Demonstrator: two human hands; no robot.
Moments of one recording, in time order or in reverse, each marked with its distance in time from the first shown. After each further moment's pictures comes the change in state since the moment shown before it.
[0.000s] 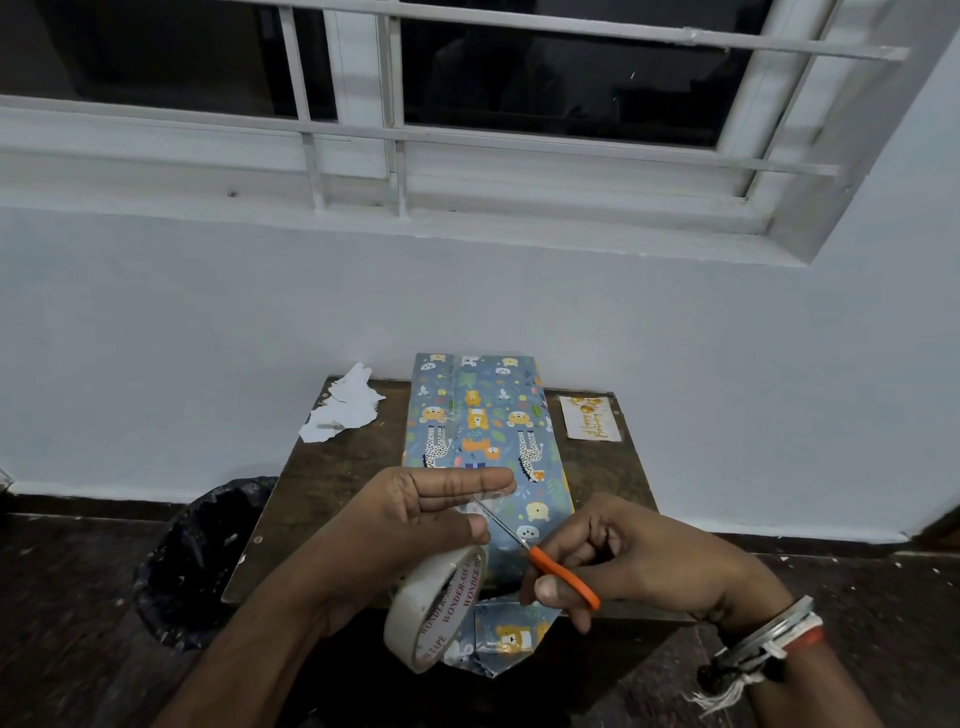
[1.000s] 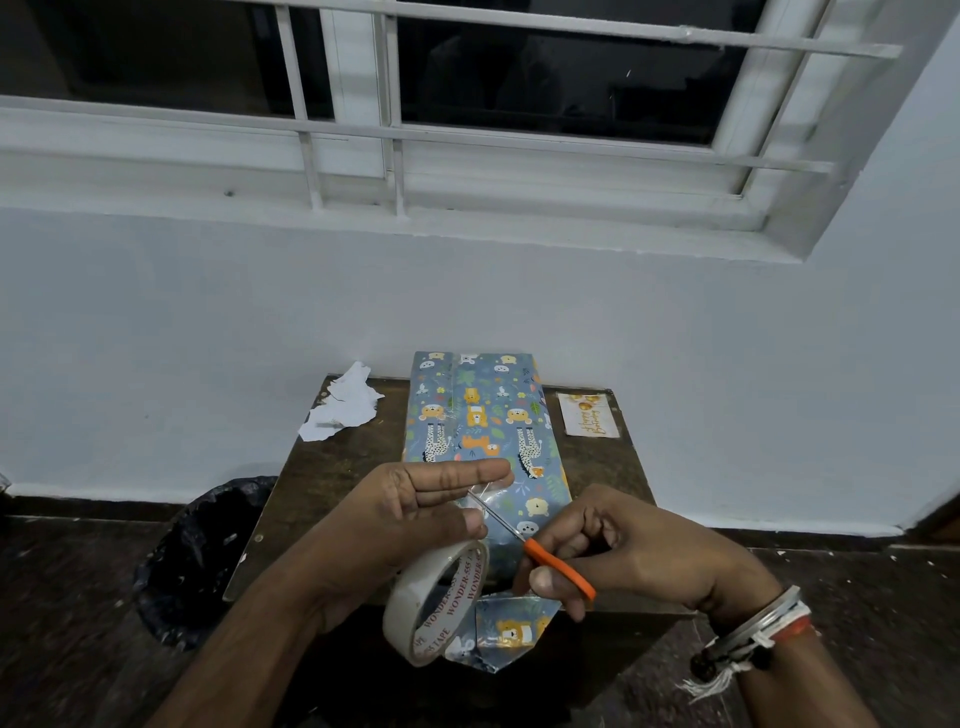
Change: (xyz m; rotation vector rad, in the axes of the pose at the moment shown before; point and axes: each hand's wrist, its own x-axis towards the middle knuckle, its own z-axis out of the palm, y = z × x) left_hand -0.004 0.003 -0.001 -0.023 -0.025 0.031; right_hand 0.002 -0.002 0.000 -0.021 0.001 -0.073
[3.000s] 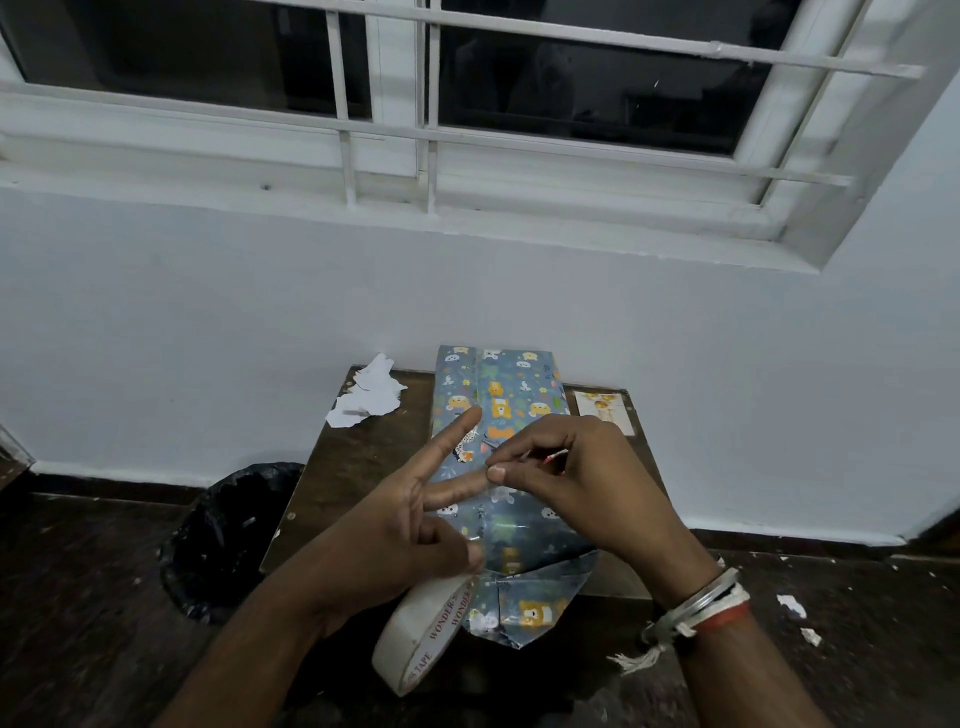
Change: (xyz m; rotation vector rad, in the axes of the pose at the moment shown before) left_hand -0.024 -0.016 -0.023 0.152 -0.108 0.127; right_hand 0.051 -0.022 0.031 -0.348 0.655 -0.212
